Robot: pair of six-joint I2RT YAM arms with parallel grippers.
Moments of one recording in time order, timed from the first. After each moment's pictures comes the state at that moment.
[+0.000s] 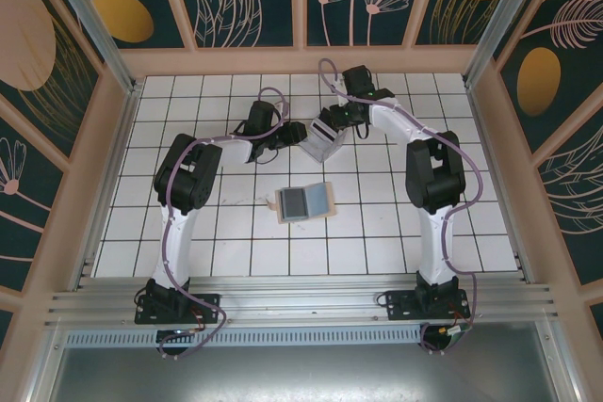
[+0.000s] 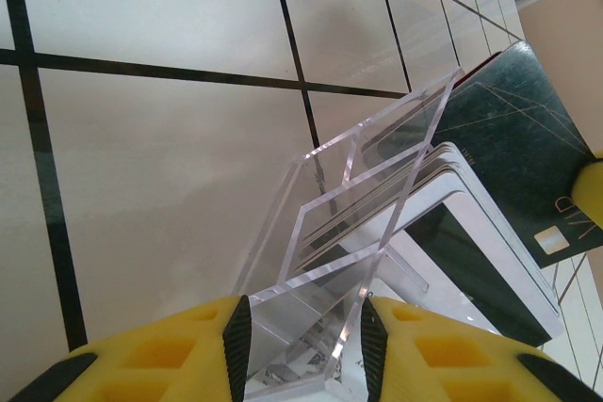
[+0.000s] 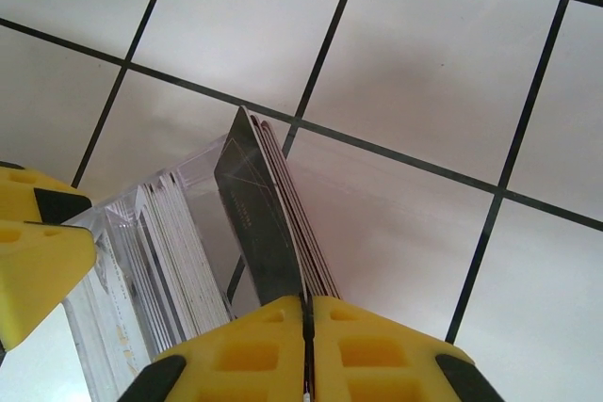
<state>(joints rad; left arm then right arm) -0.42 2.26 1.42 0.25 0.46 -0.68 0.37 2.13 1.76 -0.57 -0.11 0.01</state>
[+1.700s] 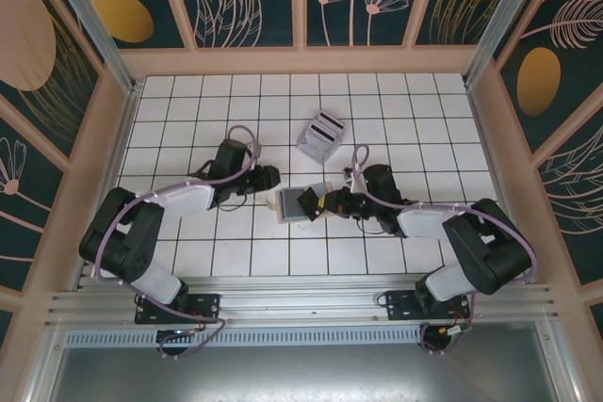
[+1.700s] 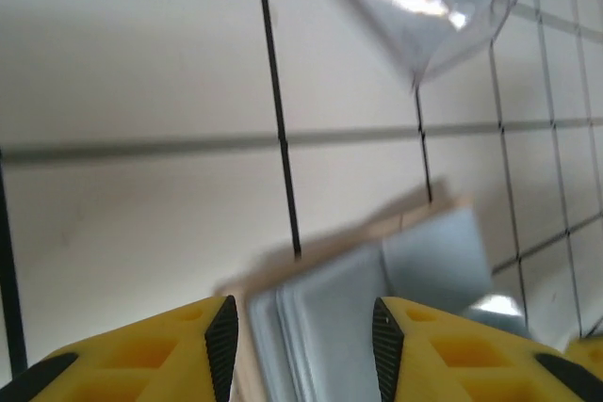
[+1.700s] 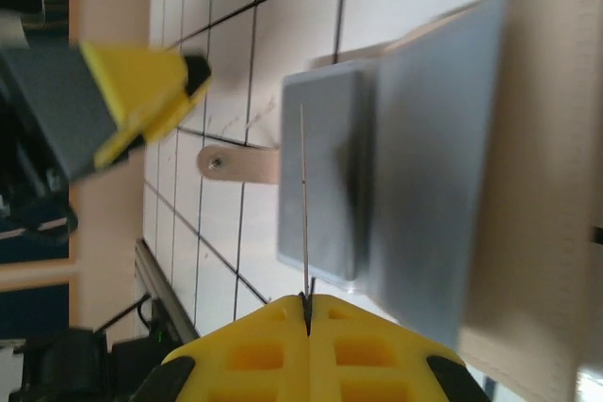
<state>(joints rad) -0.48 1.57 0.72 0.04 0.35 -0.65 0.54 1.45 0.41 0.44 -0.60 0.89</state>
